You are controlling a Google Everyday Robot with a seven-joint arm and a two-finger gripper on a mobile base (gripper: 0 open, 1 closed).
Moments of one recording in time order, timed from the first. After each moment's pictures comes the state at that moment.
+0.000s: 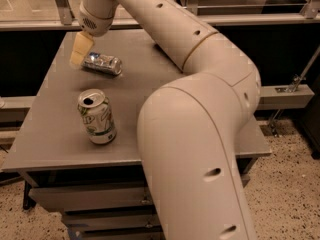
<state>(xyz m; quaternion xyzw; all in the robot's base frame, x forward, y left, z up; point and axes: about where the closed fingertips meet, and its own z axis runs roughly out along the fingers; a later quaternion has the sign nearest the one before) 0.729 0.205 0.890 -0.60 0.75 0.11 0.24</state>
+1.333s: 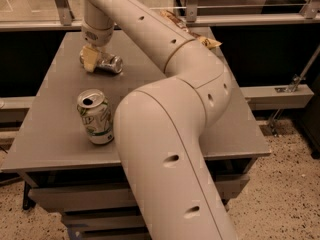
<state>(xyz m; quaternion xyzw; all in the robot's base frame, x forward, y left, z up) 0.757 0.205 0.837 -0.60 0.77 0.07 0.19</state>
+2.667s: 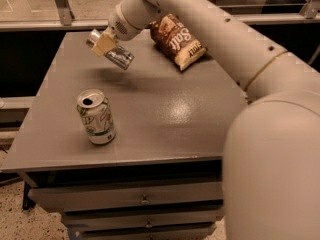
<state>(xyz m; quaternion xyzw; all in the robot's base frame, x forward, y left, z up) 0.715 0.158 0.912 -0.54 0.73 0.22 0.36</state>
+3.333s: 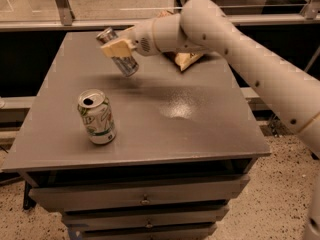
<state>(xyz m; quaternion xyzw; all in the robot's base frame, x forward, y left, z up) 0.686 0.120 0.930 -0.46 0.66 0.33 0.49</state>
